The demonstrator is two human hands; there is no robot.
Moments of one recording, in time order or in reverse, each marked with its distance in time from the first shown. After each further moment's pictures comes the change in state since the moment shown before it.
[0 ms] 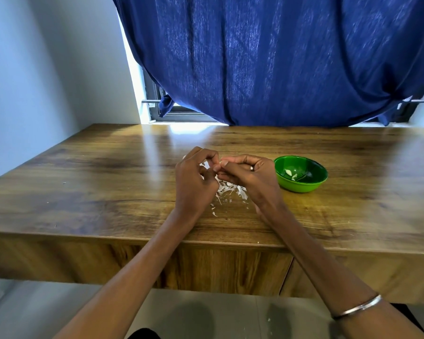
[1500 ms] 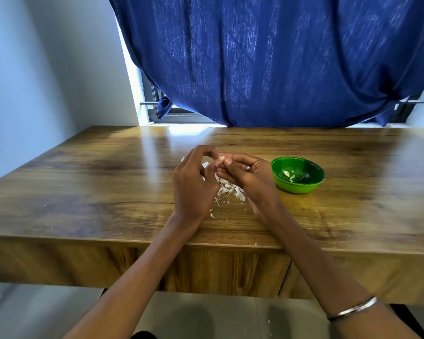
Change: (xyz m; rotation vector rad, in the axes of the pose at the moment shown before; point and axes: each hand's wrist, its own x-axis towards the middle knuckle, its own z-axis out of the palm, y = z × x) left_hand -0.002 0.011 0.001 0.129 0.093 0.100; right_hand 0.007 0.003 0.000 0.105 0.001 0.058
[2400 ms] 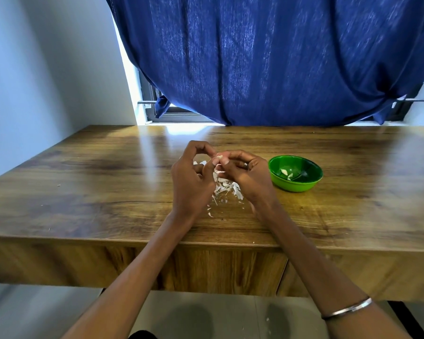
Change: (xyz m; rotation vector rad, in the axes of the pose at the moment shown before) left_hand 0.003 0.011 -0.002 -0.209 -0.043 -0.158; right_hand -0.001 0.002 -0.003 -0.243 0.002 -0.151
